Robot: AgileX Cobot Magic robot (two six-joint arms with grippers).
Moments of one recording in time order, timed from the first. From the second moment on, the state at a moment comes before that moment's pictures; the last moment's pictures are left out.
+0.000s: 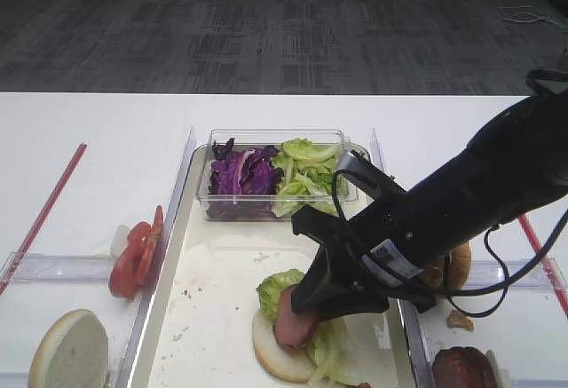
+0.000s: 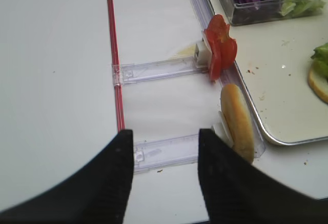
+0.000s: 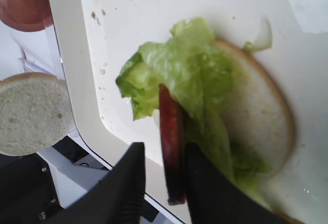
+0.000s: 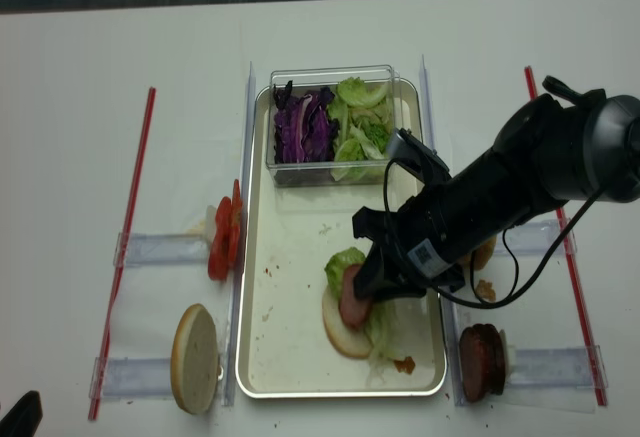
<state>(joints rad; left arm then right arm) -0.17 -0.02 -0.49 0.05 1.19 -0.07 0.40 1.80 -0.79 1.26 0.82 -0.62</state>
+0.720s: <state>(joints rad) -0.17 -0.02 -0.49 0.05 1.19 -0.07 0.40 1.80 -0.85 1.16 0.85 -0.51</state>
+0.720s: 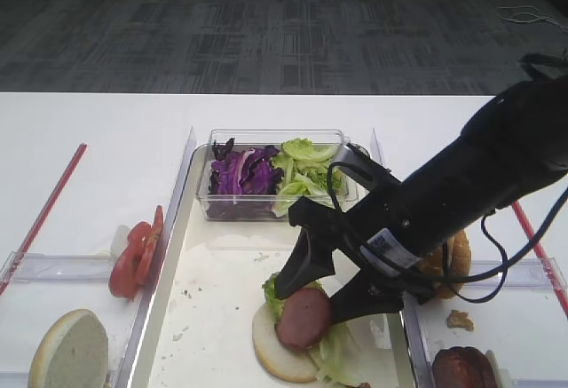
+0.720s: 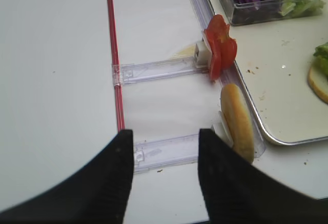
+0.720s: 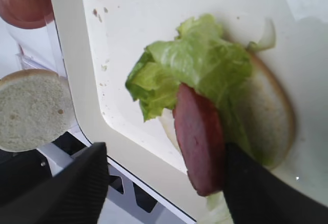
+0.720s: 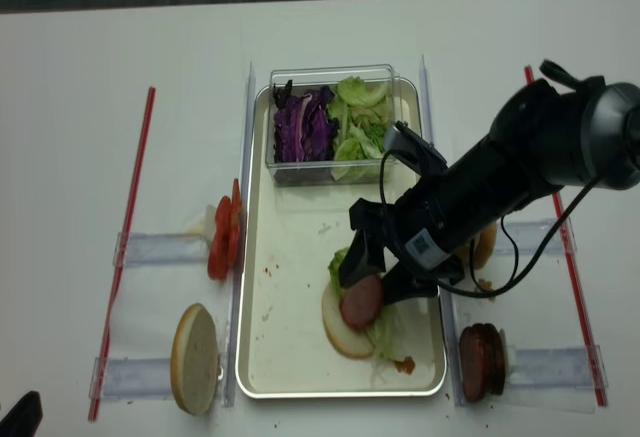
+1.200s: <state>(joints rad) -0.17 -0.02 -0.49 0.05 1.19 -0.07 0.40 1.80 -0.94 0.97 0.95 -0.35</state>
